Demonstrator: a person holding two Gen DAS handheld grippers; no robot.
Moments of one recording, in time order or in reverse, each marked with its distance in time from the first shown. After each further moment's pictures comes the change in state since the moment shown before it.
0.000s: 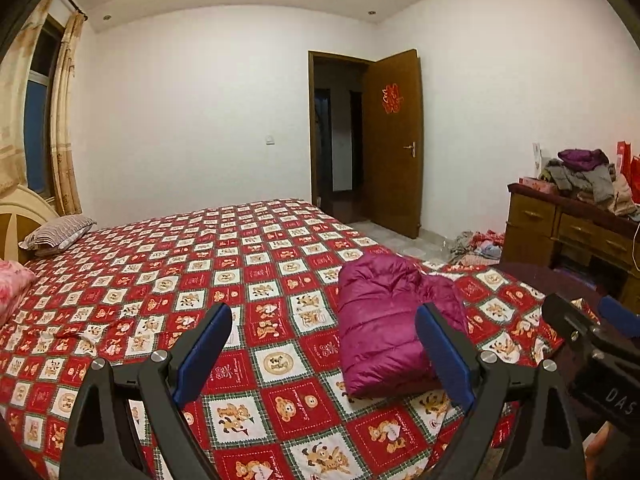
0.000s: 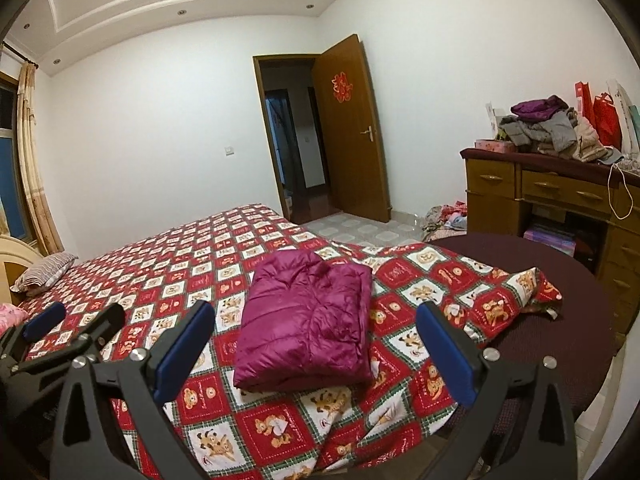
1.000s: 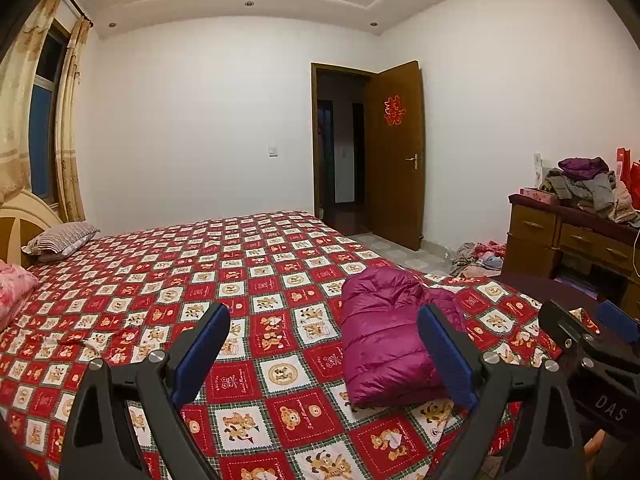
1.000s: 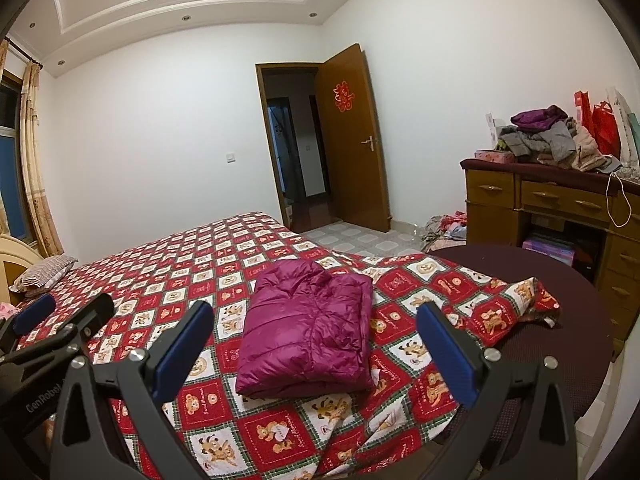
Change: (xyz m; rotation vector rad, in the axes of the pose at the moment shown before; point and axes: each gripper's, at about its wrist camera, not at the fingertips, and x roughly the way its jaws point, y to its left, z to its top) left arm -0.013 0.003 0.007 -0.006 -0.040 0.009; right arm -0.010 0.005 0.002 -0.013 -0.035 -0.006
